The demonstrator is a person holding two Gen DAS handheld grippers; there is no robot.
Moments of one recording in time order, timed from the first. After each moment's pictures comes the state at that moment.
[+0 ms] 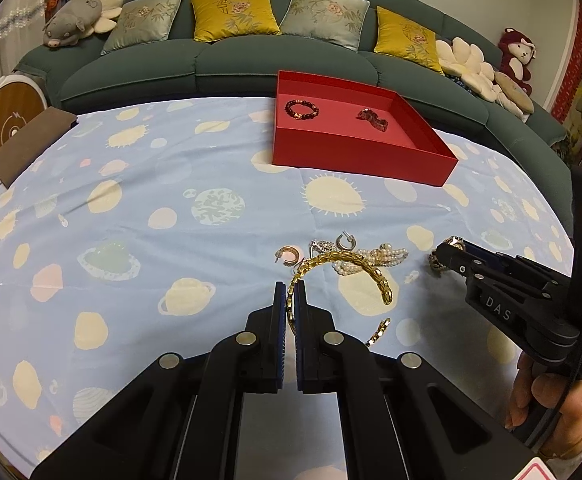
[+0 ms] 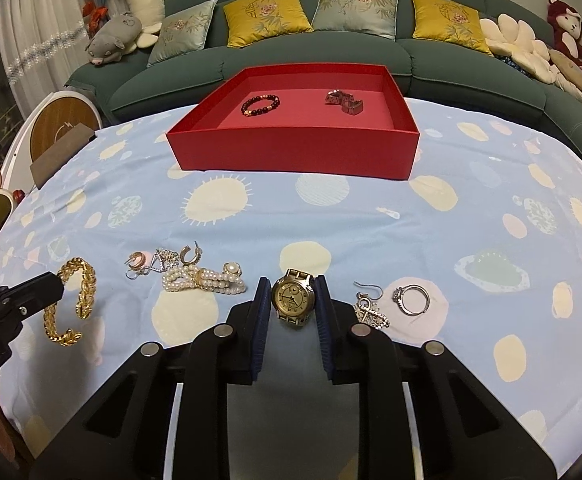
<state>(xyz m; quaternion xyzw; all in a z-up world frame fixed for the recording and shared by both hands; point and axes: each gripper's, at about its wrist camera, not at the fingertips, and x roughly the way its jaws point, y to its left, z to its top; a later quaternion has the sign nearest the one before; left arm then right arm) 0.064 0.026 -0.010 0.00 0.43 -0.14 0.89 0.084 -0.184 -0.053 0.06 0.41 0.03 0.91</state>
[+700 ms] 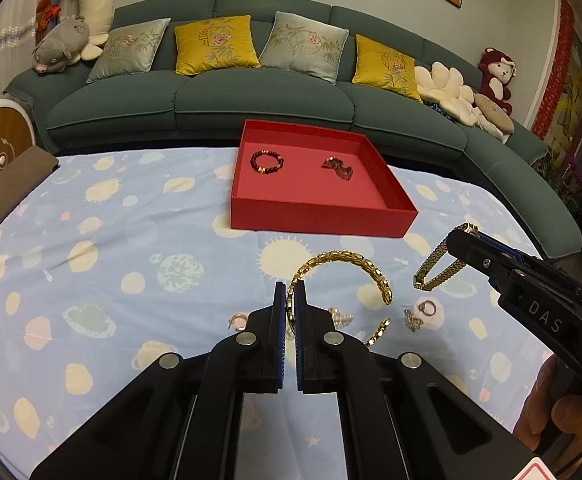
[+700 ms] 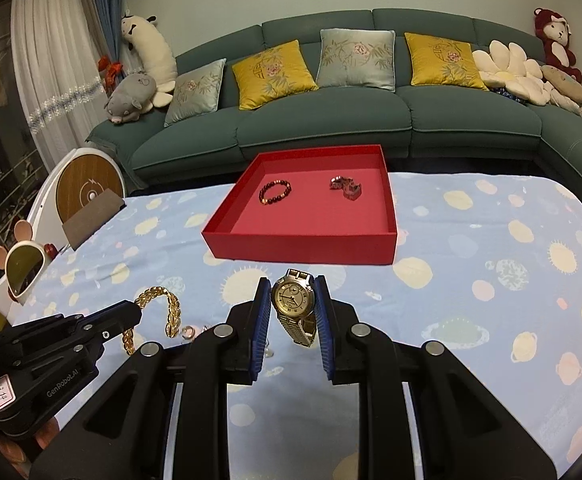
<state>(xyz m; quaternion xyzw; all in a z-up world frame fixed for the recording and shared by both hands) 0.077 -0.009 0.041 -0.02 0.38 -0.17 0.91 0.071 -0.206 0.032 0.10 0.32 0.05 0.94</state>
